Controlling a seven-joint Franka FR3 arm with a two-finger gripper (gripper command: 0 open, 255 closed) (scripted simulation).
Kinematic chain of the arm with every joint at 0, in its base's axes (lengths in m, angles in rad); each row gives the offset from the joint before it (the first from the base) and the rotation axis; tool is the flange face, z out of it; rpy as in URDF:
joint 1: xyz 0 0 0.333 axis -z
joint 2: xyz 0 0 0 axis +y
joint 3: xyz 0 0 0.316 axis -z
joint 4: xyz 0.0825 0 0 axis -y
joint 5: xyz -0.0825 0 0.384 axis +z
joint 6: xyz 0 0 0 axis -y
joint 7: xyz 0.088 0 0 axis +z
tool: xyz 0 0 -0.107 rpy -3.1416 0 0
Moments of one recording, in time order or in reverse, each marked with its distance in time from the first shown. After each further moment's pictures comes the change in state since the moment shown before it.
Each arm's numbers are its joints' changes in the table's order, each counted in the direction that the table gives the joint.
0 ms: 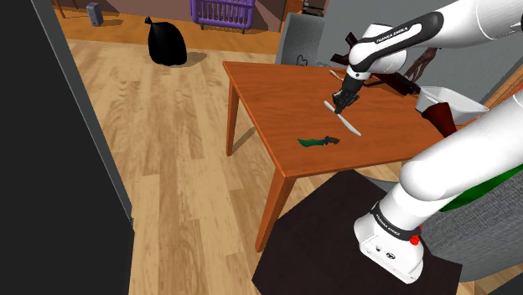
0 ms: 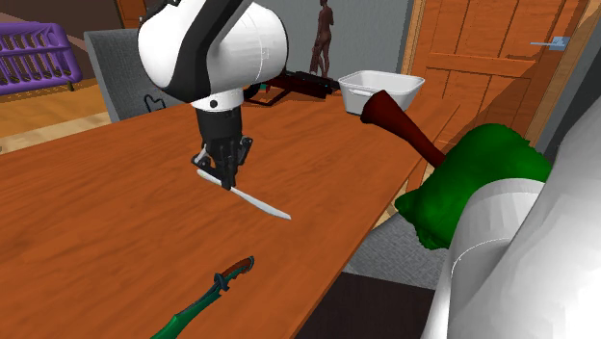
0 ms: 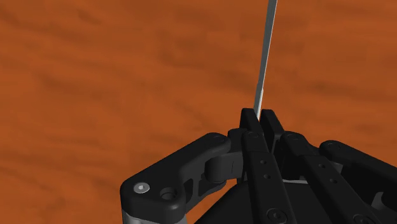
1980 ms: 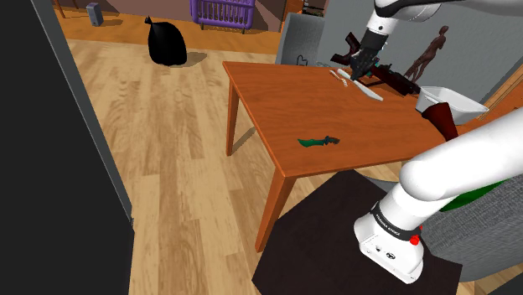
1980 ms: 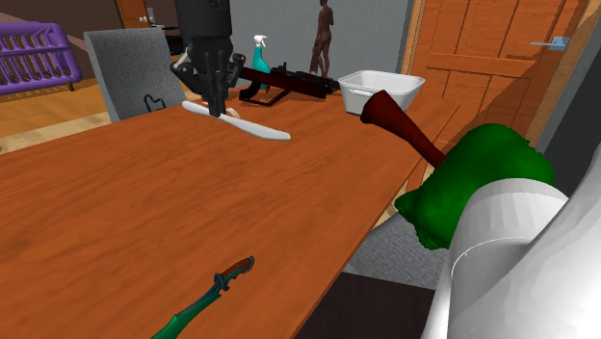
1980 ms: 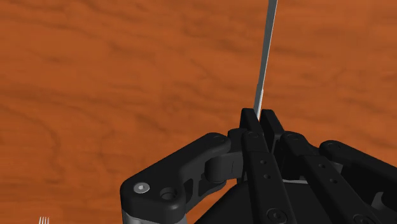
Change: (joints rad) arm 0.000 -0.137 -0.031 0.285 -0.012 -0.421 -0.015
